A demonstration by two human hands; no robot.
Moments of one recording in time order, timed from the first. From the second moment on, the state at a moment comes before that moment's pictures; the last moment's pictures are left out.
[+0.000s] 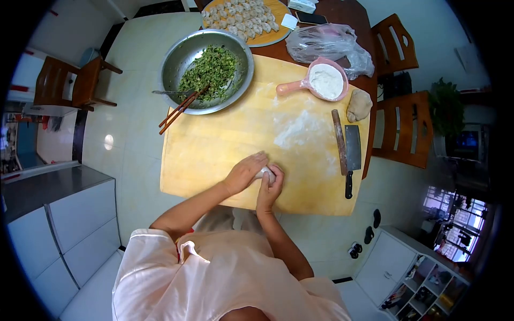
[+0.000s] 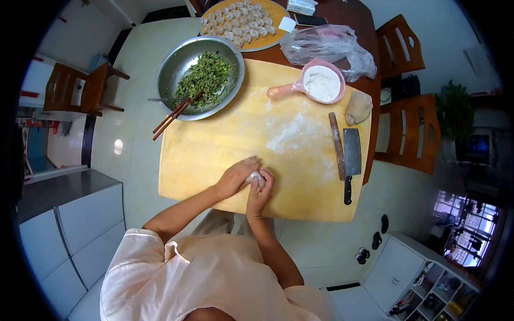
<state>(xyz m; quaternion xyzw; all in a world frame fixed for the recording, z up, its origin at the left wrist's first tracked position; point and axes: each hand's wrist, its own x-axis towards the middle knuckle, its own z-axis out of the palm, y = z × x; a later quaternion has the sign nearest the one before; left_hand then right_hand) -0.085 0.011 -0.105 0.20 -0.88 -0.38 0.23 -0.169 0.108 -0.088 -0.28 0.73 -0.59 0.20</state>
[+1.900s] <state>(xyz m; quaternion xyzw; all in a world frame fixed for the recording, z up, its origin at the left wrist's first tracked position) -0.041 0.007 -0.067 0.37 -0.75 -0.53 0.14 -0.289 0.084 -0.124 -0.66 0.73 -0.17 0.08</state>
